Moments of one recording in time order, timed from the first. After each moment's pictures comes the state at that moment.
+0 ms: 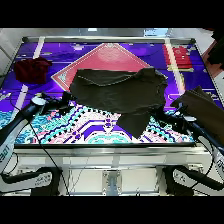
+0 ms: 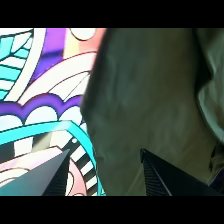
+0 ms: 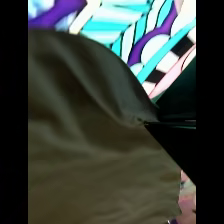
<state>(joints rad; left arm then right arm) 0.03 -1.38 0.79 0.62 -0.56 -1.86 -0.14 -1.22 0.49 -0.24 0.60 1.23</state>
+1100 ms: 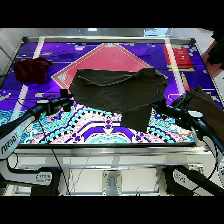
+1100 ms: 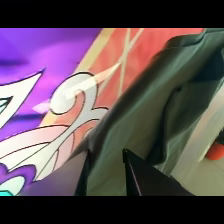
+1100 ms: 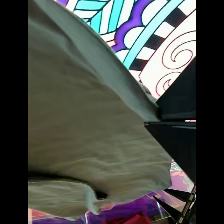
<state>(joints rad) 0.02 -1.51 0.80 0.12 -0.34 -1.69 -0.14 -1.13 0.54 -0.21 0.64 1.18</state>
